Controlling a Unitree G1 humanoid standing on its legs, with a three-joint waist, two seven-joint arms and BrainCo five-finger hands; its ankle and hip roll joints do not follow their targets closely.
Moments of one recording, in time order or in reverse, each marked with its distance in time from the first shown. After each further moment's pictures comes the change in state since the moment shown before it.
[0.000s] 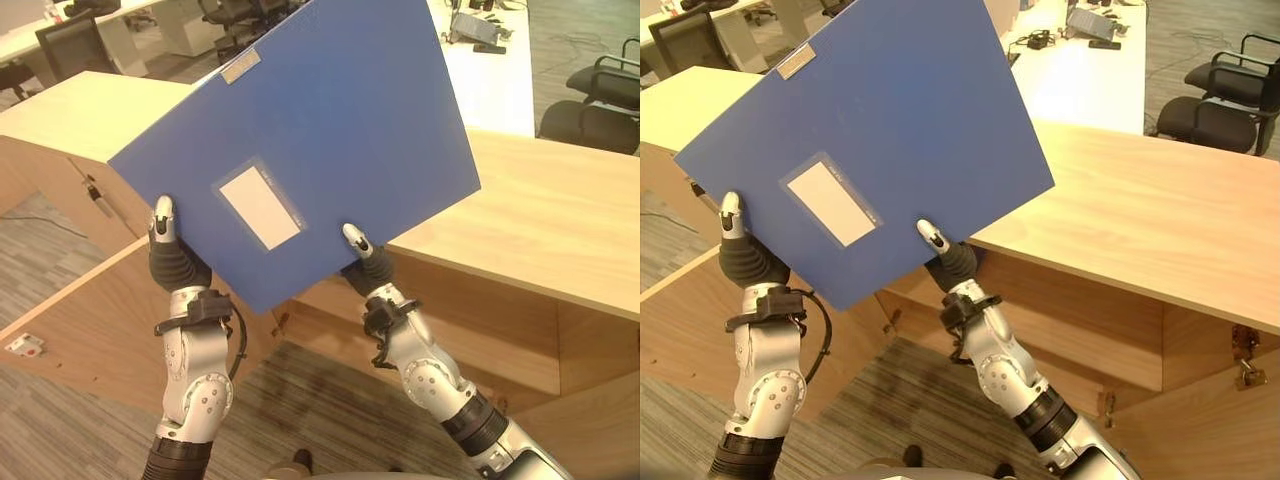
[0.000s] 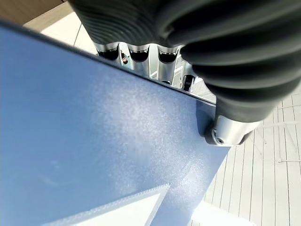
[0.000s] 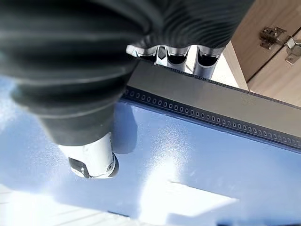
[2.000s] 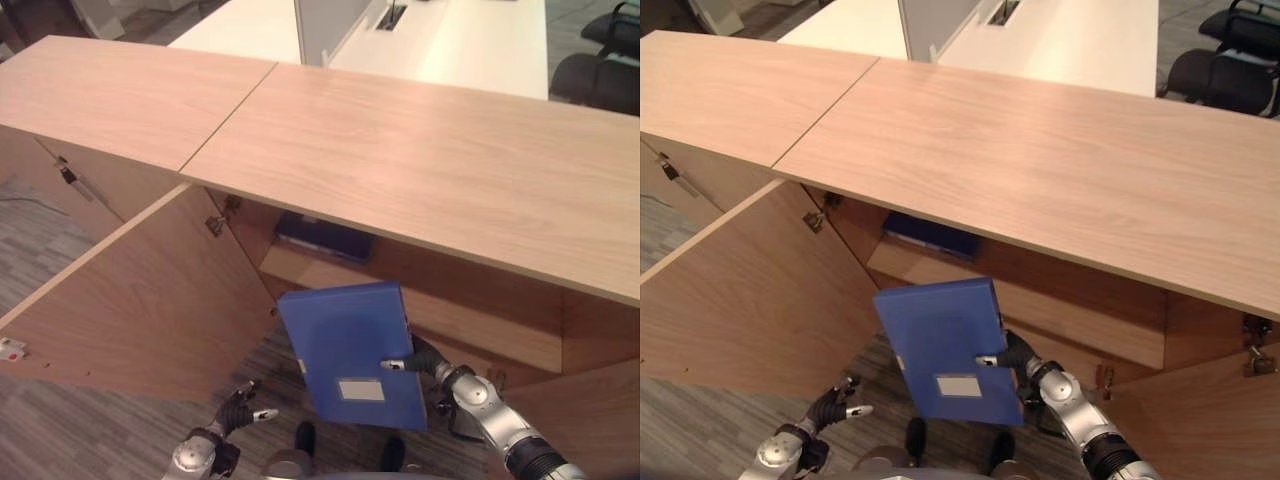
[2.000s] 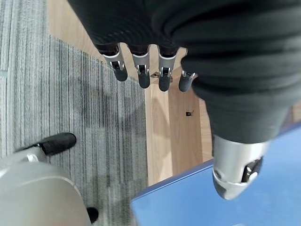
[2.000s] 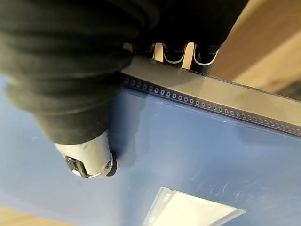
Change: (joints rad) left arm 0.123 0.127 -0.198 1.061 0.754 0.182 -0.339; right arm 0.178 -0.206 -0.130 0.648 -0.984 0.184 0.128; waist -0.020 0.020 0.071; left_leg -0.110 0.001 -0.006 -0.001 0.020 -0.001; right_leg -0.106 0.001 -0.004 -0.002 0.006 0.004
